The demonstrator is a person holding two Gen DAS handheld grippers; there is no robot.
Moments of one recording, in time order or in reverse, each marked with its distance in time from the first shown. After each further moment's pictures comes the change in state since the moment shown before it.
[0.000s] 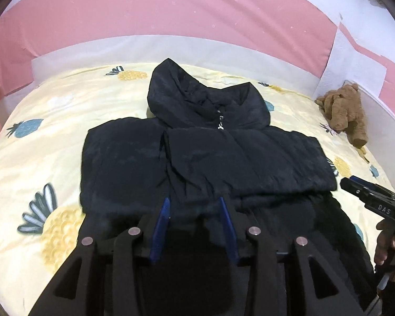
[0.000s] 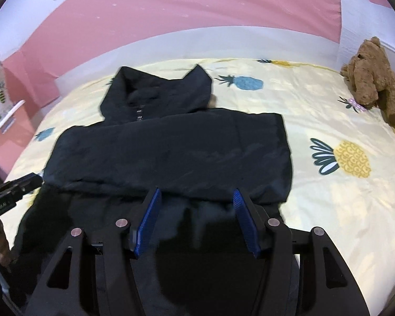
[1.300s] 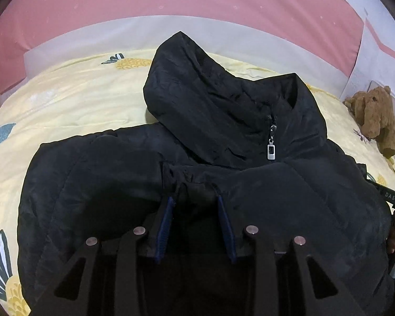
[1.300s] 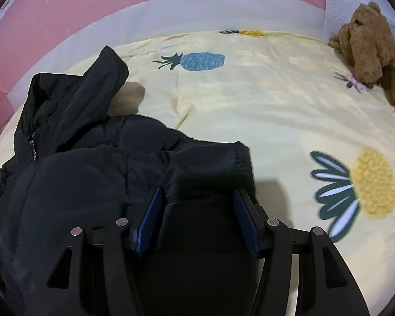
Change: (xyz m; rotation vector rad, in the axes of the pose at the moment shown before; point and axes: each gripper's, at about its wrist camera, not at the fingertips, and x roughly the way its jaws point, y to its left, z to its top) left arm 0.151 0.026 0.058 -0.023 0.021 0.079; right arm 0.147 -0.113 0.065 0.114 0.089 -0.131
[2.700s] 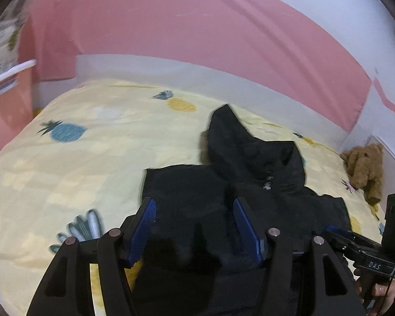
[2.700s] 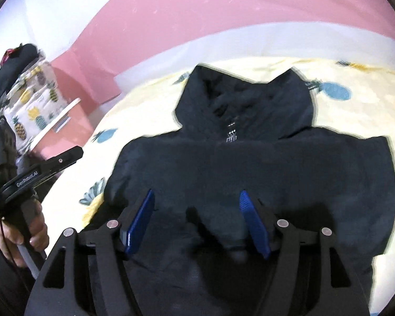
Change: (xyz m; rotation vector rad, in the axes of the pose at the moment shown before) left arm -0.160 0.065 -0.004 -0.166 -0.177 -0.002; right arm -0.115 0.147 -0.035 -0.169 -0.060 0.468
